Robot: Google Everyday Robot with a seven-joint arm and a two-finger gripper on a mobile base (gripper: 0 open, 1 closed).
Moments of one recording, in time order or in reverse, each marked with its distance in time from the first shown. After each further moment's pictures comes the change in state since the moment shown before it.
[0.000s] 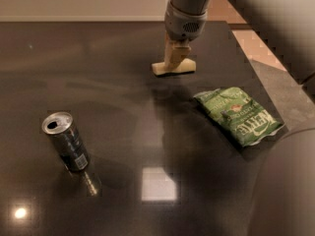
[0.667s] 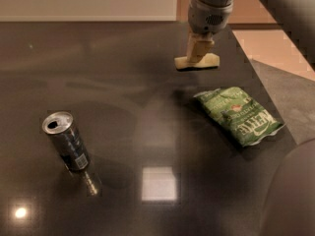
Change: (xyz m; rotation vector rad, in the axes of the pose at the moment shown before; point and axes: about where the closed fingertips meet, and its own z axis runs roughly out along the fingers) arm 0.055 0.011 -0.029 0.033 0.080 0.121
